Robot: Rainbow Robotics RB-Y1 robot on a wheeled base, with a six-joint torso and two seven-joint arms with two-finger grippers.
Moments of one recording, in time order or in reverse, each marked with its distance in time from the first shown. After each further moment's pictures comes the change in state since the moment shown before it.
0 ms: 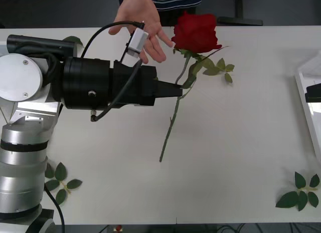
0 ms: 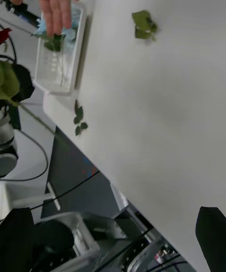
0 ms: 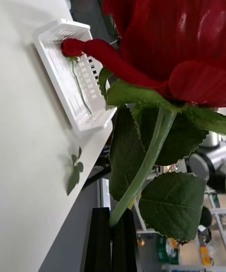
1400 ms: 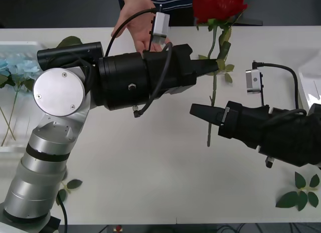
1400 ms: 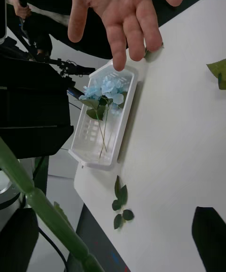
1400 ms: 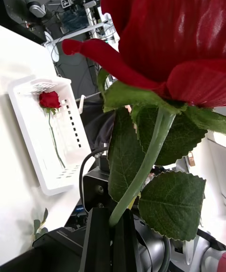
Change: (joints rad) right arm 0.147 0.084 0.661 -0.506 0.168 -1.120 -0.015; left arm 0.000 0.000 -0.215 -0.015 -0.054 -0.441 0.106
